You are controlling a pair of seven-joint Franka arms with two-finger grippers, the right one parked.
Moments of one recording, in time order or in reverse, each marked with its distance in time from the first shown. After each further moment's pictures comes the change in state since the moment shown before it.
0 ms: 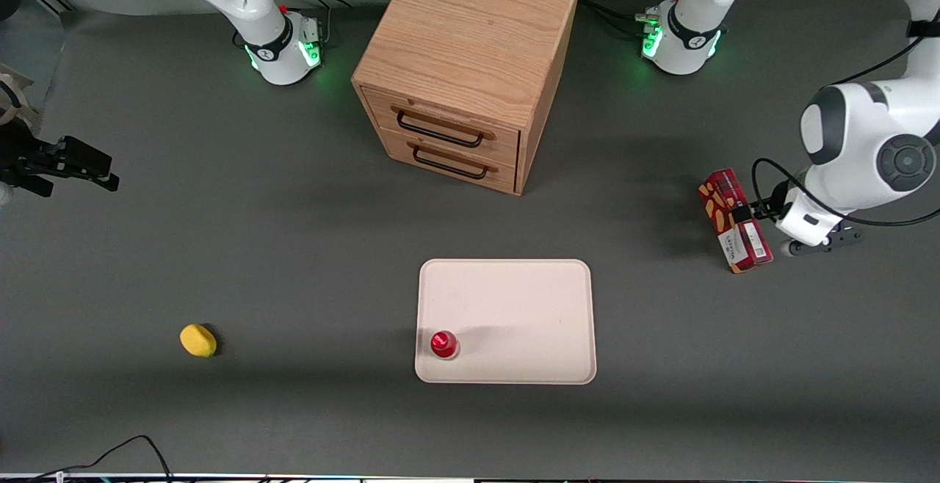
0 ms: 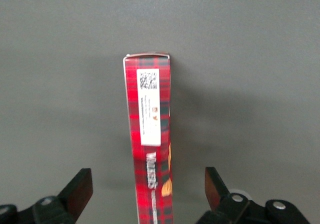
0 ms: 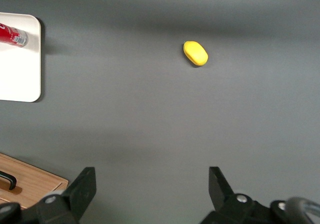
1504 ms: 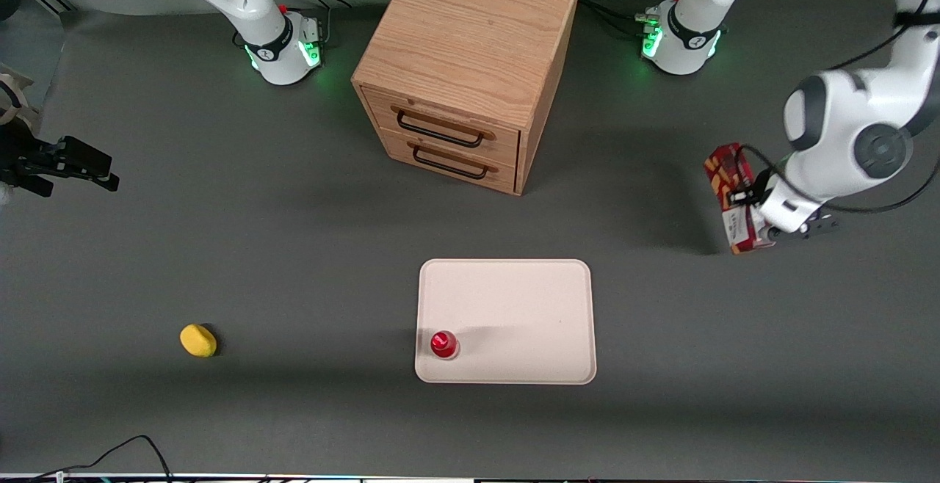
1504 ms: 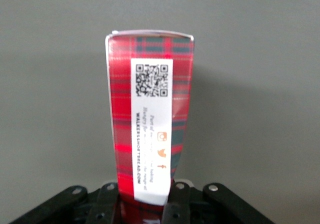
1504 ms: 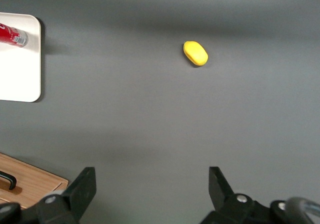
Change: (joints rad) arm -0.042 -0.151 -0.017 0.013 -0.002 -0.233 0.006
